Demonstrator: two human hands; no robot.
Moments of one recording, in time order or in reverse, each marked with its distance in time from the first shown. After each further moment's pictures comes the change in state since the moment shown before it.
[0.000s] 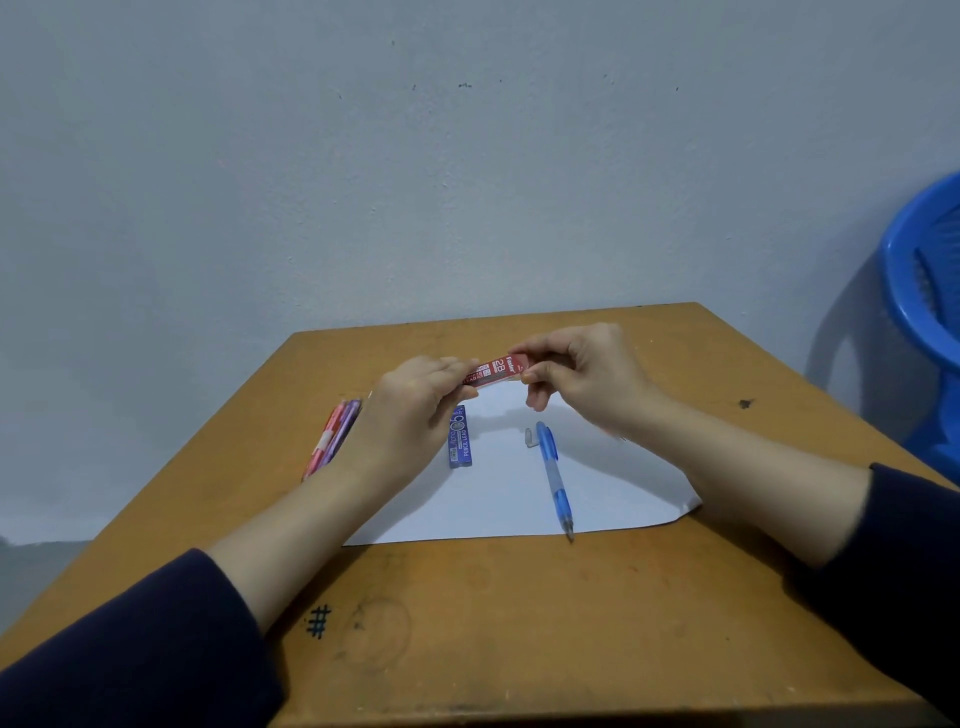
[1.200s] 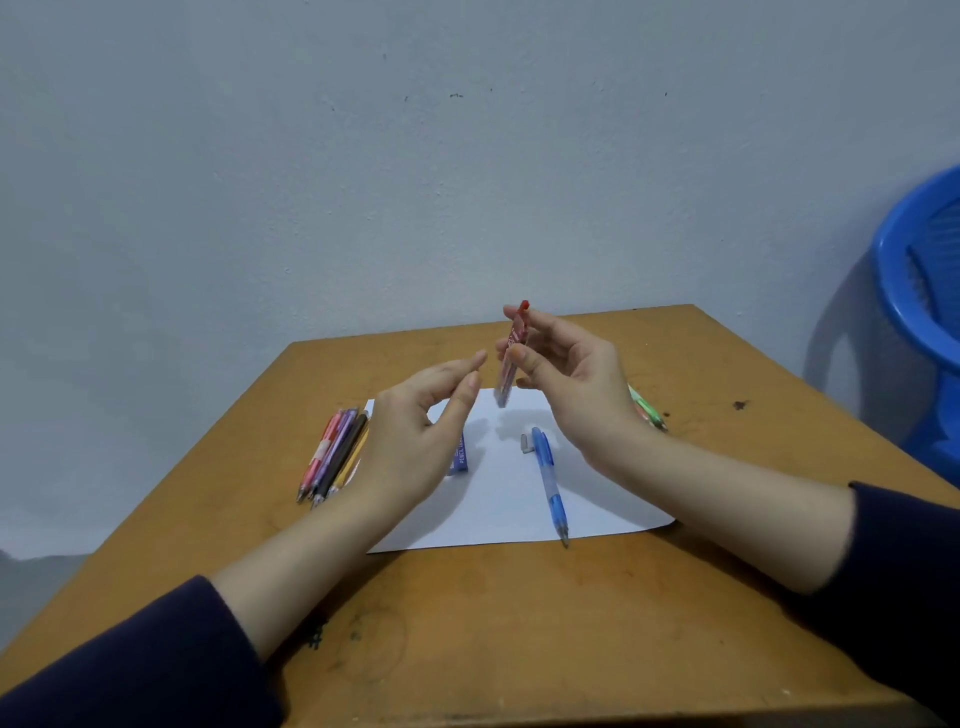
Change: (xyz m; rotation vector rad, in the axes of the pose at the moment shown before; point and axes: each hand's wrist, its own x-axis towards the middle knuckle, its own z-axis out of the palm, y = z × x) left_hand -0.002 0.036 -0.007 -0.540 0.070 -0.384; right_hand -0.012 -0.017 0.022 0.548 0.263 0.078
